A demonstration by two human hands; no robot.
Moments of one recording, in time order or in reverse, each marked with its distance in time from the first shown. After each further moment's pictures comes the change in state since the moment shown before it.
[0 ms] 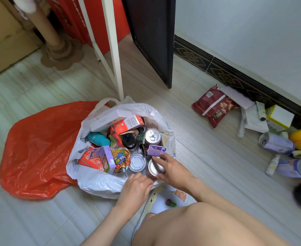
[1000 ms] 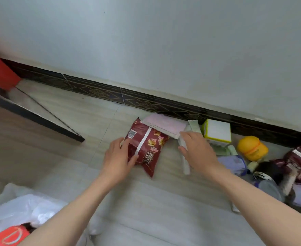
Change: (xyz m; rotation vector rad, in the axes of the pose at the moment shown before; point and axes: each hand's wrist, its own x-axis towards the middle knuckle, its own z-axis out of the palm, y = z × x) left_hand 0.370 0.093 0.063 0.073 -0.054 0.077; right_hand -0.008 0.307 -0.153 -0.110 0.594 0.556
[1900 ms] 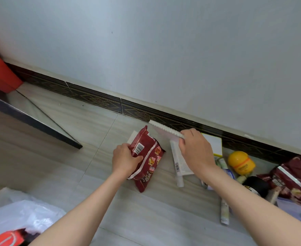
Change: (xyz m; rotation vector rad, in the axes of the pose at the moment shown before) left_hand 0.028 0.039 -0.011 -0.452 -0.036 -0.425; right_hand 0.009 -0.018 -0.043 0.037 0.398 -0.028
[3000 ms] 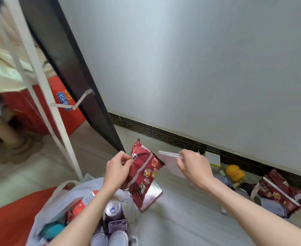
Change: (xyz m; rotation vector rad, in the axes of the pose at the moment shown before) left_hand -0.206 -0.012 -0.204 -0.206 0.286 0.260; right_hand -0.105 -0.146 -0.177 -0.005 -0.167 -0.003
